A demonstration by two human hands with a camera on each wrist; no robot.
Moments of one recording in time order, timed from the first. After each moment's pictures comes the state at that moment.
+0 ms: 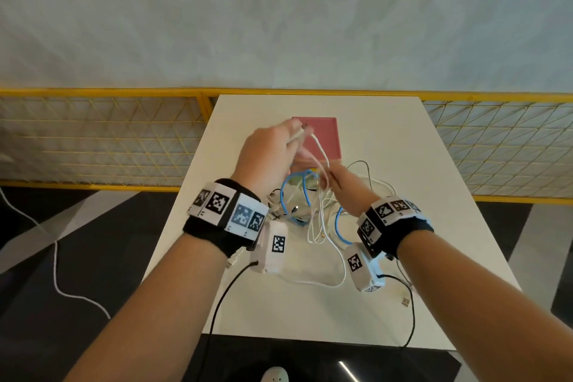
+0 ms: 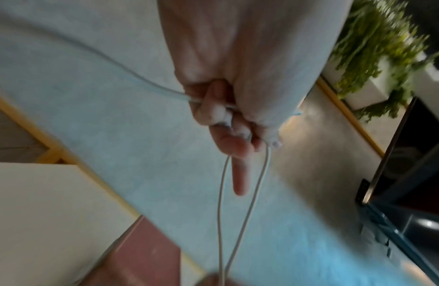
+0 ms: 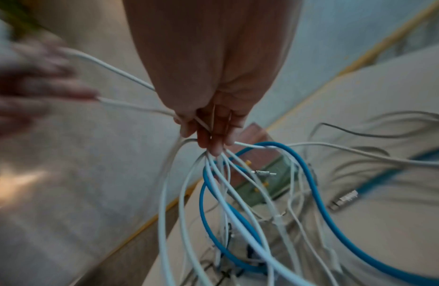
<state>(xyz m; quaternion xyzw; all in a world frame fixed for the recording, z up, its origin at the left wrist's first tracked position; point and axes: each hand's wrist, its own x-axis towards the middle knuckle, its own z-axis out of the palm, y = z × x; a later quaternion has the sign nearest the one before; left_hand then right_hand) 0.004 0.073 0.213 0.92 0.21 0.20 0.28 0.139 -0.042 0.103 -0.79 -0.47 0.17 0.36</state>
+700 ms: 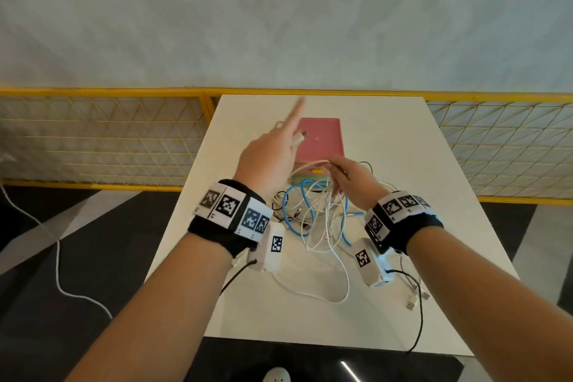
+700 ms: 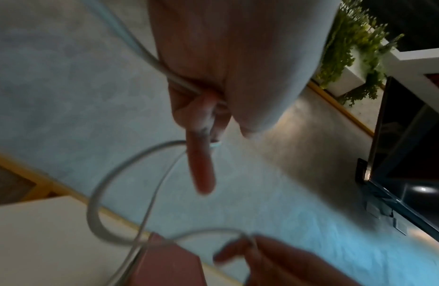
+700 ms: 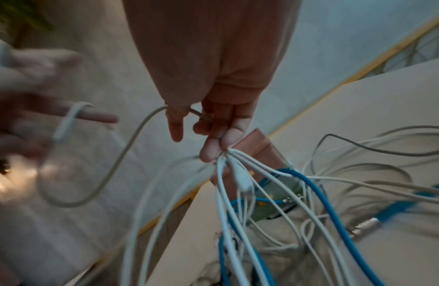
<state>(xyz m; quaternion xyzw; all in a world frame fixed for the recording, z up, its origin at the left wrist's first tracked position) 0.005 0.082 0.204 0.95 0.21 0.16 0.18 0.147 -0.042 0.122 -0.78 -0.47 0.18 0.38</state>
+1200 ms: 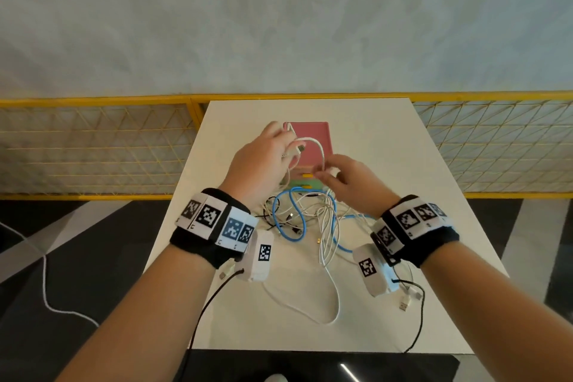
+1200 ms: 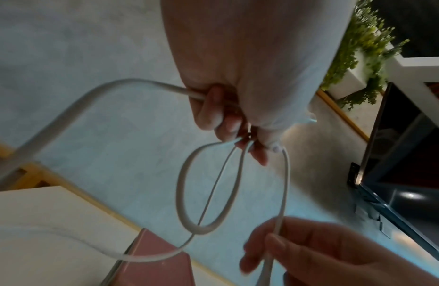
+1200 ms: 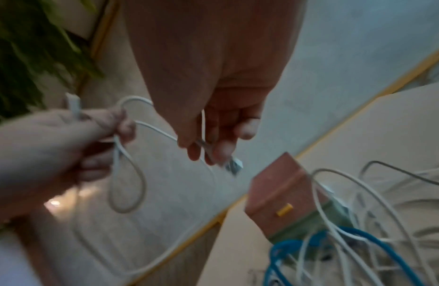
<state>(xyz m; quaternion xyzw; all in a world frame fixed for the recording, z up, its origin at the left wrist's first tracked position) 0.005 0.082 0.209 0.96 0.13 0.19 0.15 0.134 -0.061 0.162 -0.79 -0.48 0.14 0.36</state>
